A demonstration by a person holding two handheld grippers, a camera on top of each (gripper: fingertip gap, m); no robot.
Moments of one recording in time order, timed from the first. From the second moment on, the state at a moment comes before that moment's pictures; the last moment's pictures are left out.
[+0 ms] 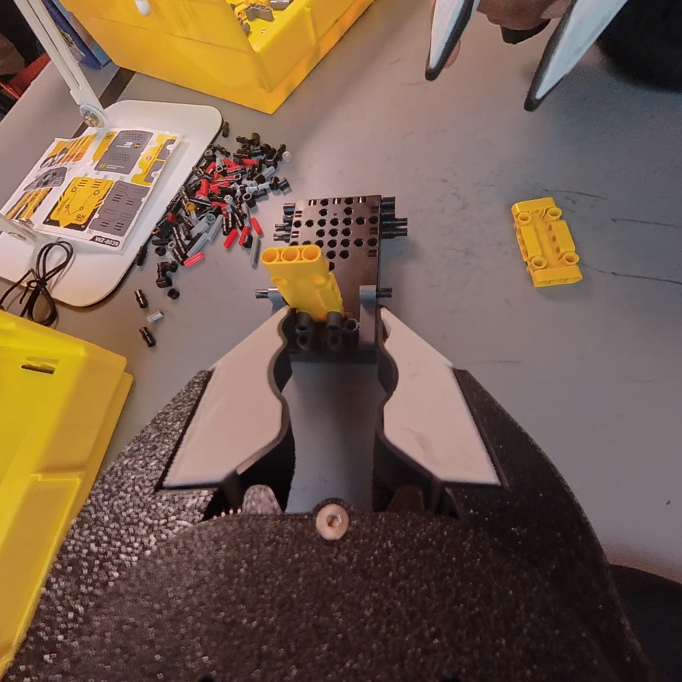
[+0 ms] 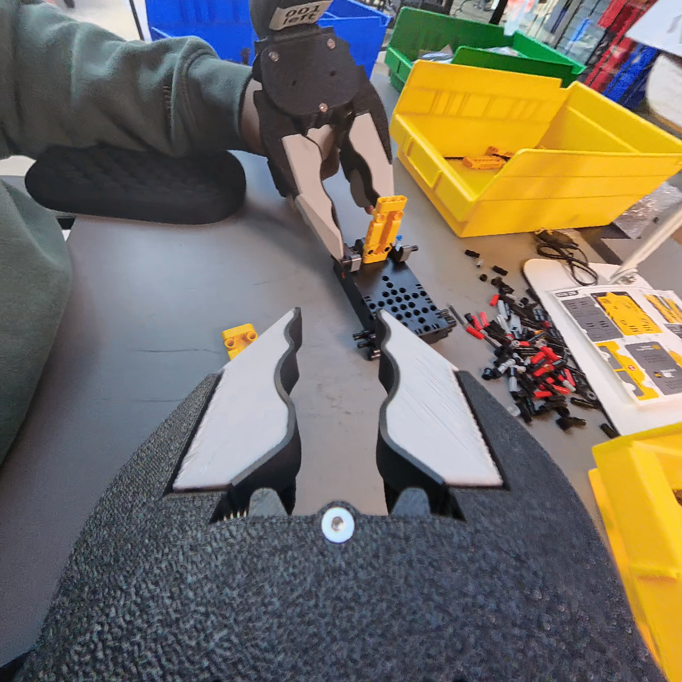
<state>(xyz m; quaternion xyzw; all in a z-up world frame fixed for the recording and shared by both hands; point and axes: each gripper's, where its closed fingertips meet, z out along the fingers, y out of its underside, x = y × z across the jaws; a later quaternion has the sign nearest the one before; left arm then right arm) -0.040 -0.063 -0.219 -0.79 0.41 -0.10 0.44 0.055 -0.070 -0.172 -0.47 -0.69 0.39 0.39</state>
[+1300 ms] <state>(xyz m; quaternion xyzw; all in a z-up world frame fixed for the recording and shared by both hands) -0.064 -0.056 -0.151 -0.77 0.18 -0.07 0.61 0.393 0.234 -0.201 -0.86 -0.39 0.01 0.32</state>
